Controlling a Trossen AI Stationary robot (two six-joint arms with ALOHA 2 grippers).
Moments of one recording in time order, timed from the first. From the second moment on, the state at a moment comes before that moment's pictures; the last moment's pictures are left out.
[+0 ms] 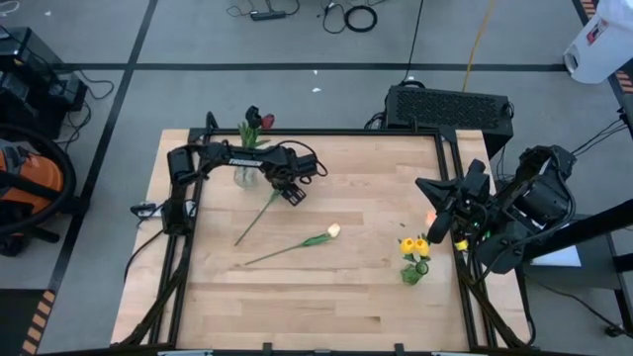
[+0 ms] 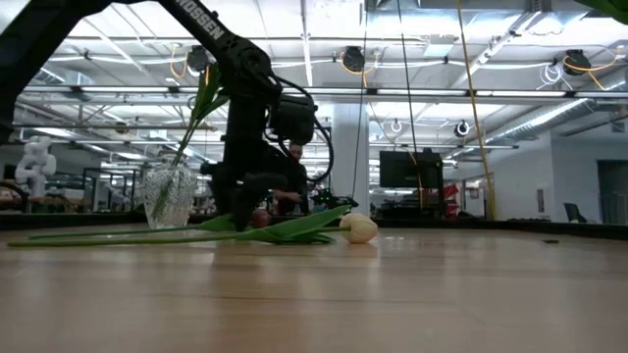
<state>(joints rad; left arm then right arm) 0.33 2.03 1.32 -0.90 -0.14 -0.44 0.80 1.24 1.65 -1.34 1.33 1.05</state>
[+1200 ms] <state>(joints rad) 0.24 1.49 1.63 -0.38 -0.01 -0.16 0.80 1.24 1.65 -1.39 1.33 1.04</state>
